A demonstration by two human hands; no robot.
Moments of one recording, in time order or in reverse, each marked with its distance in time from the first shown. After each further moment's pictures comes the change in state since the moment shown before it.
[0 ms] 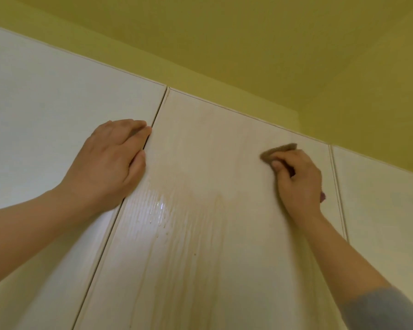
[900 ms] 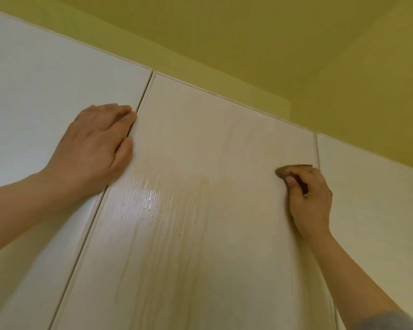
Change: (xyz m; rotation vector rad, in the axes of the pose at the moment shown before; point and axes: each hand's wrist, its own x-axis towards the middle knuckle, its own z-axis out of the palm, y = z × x) left_hand -0.001 0.003 0.002 0.034 -0.011 -0.008; right_hand -0.048 0.033 -0.037 0.082 0.019 0.122
